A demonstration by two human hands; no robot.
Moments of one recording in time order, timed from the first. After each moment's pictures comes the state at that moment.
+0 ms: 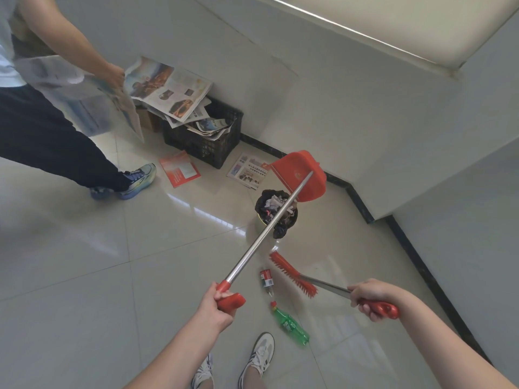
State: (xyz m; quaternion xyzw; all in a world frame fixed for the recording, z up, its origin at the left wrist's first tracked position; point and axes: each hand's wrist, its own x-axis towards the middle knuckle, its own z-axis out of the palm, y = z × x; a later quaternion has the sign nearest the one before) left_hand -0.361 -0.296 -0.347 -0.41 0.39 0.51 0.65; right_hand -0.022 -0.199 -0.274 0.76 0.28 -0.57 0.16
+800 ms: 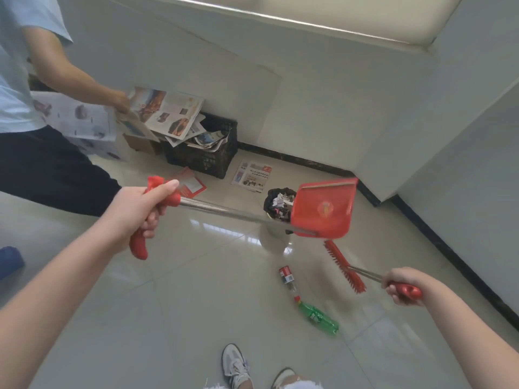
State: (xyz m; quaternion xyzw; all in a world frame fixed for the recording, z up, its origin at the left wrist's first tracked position) left_hand -0.556 -0.235 -0.160 0.37 0.67 0.39 0.52; right_hand -0.010 -0.268 -0.272 0.83 0.20 -0.52 -0.01
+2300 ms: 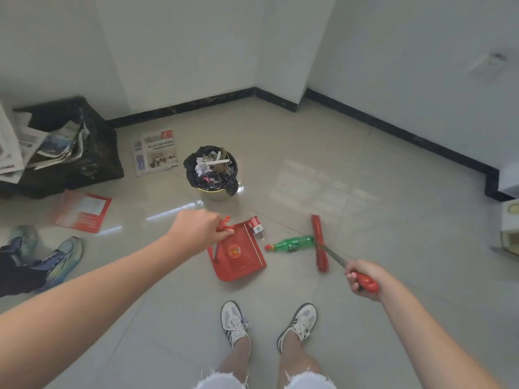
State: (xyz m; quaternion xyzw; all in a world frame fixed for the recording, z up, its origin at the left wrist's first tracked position) left_hand -0.337 -0.085 -0.375 0.93 0.33 -0.15 0.08; right_hand -0.067 -0.359 -0.392 0.77 -0.23 -0.53 -0.26
